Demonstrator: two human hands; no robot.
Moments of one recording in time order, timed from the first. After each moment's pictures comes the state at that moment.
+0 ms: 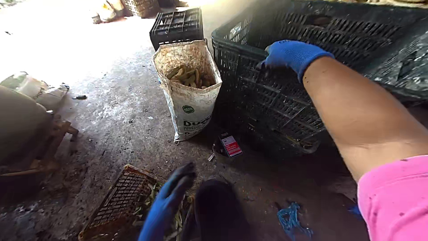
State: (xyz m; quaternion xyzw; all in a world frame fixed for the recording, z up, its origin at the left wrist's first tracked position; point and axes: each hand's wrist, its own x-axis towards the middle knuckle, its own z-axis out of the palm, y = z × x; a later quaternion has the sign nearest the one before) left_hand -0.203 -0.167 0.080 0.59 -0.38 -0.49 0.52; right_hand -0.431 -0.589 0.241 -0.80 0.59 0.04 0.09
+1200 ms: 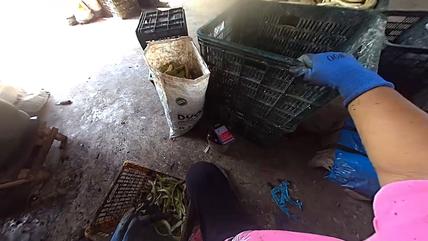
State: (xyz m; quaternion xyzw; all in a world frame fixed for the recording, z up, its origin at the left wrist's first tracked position) left_hand -0.093 0.048 0.037 0.79 -0.26 -0.38 0.40; right_hand -0.574 -0.472 0.231 -0.76 0.64 0.01 0.02
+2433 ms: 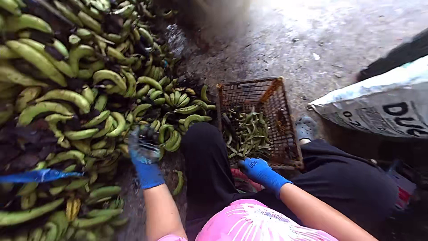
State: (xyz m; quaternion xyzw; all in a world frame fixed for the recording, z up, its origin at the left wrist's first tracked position) left_hand -0.169 0.337 0.015 0.47 0.14 0.13 0.86; right_hand -0.240 -0.039 -0.068 -0.88 -0.12 0.46 0.09
